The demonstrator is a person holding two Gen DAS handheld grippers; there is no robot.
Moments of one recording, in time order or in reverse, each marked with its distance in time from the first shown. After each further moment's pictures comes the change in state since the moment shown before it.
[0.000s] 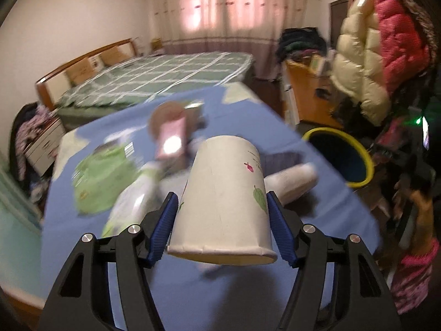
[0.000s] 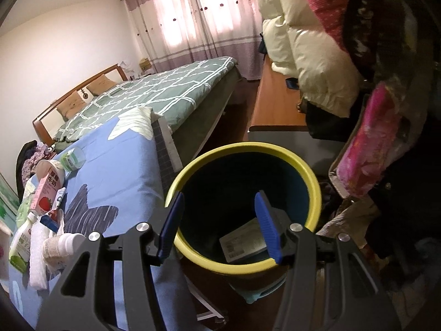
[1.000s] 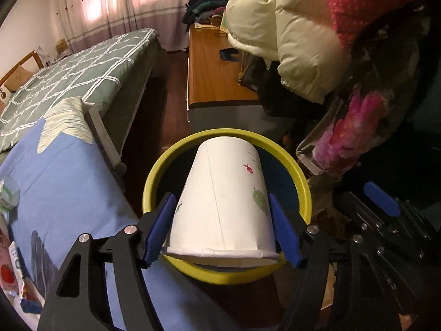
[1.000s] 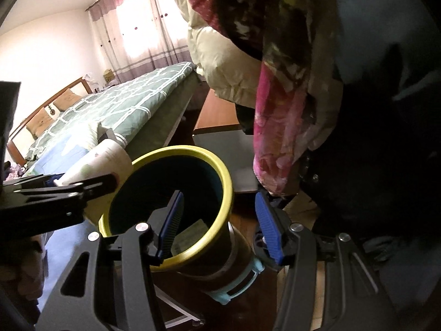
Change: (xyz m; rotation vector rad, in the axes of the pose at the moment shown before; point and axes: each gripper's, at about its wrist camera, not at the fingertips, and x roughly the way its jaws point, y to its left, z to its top) left arm 0.199 -0.265 0.102 0.257 0.191 -0.317; right arm -0.014 -0.091 -0.006 0.100 -0.020 -0.162
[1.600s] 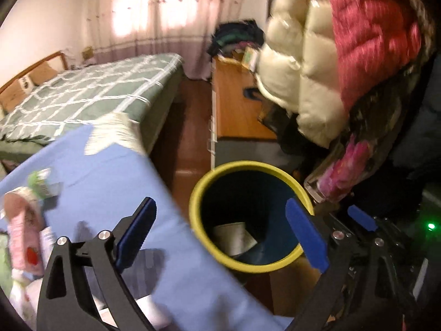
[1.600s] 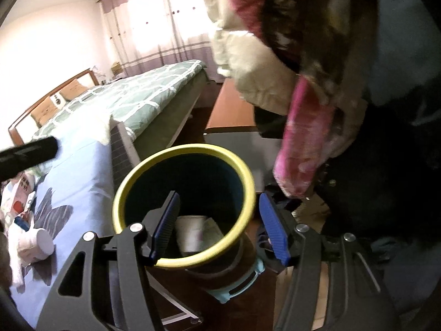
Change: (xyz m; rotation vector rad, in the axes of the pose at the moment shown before) left arm -0.104 0.061 -0.024 -0.124 -0.200 0.053; right arm -0.008 0.036 0.000 -0.073 0.004 0.022
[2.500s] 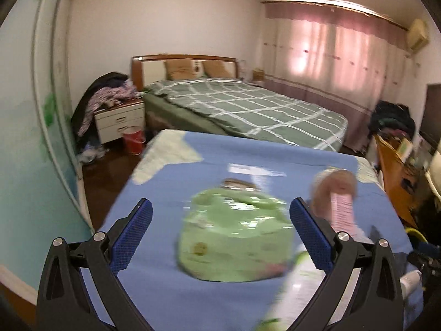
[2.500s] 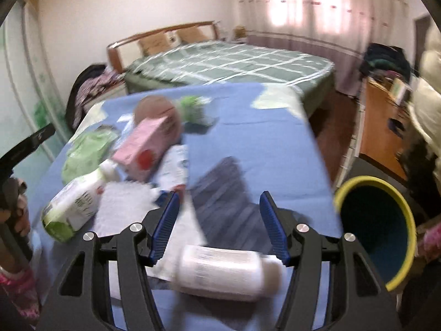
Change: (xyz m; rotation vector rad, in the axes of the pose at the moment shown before) left arm -0.184 0.345 -0.168 -0.519 -0.252 0.665; right arm -0.008 0.287 -0.030 -0.489 0.143 0.438
